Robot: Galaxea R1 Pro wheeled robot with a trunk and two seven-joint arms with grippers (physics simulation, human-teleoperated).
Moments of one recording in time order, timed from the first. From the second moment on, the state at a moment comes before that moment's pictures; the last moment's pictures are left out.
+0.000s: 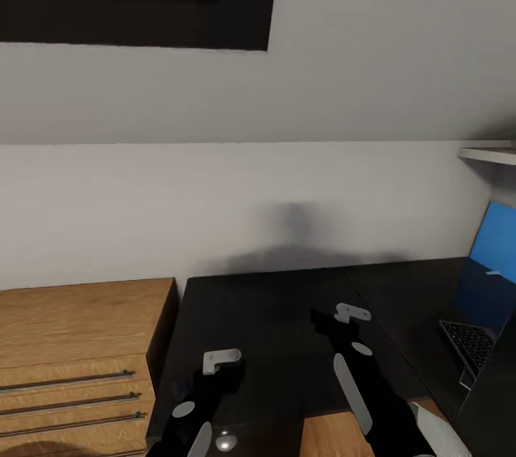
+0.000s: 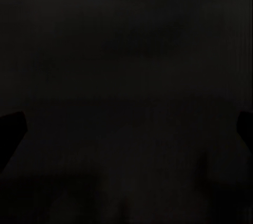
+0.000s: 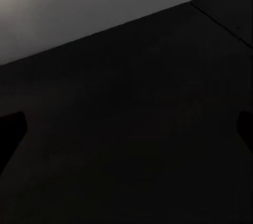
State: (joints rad) left arm -0.20 -0.12 -0.32 -1.13 0.29 0.26 0.24; right arm -0.39 0.08 0.08 -1.12 -0.26 0.28 -0.28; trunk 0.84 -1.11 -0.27
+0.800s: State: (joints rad) left arm -0.20 -0.13 -0.32 -1.13 0.29 0.26 0.24; right arm -0.39 0.08 0.08 -1.12 -0.26 0.28 -0.28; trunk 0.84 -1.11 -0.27
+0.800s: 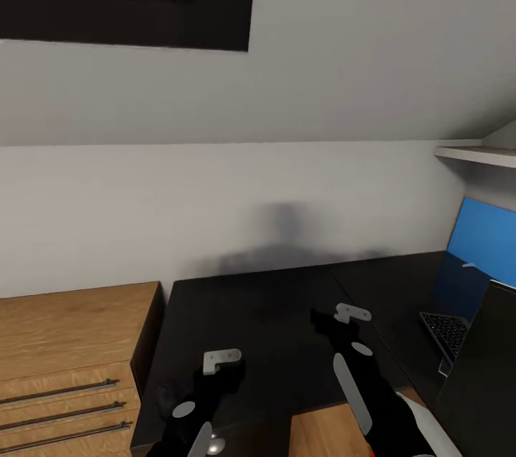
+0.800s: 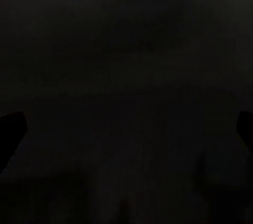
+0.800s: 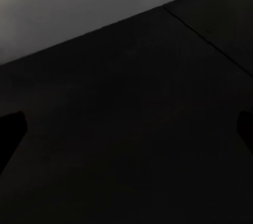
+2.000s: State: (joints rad) left arm -0.20 -0.12 -0.34 -1.14 0.29 0.25 0.24; right arm -0.59 -0.05 -0.19 -0.85 -0.26 0.23 -0.33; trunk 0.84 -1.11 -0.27
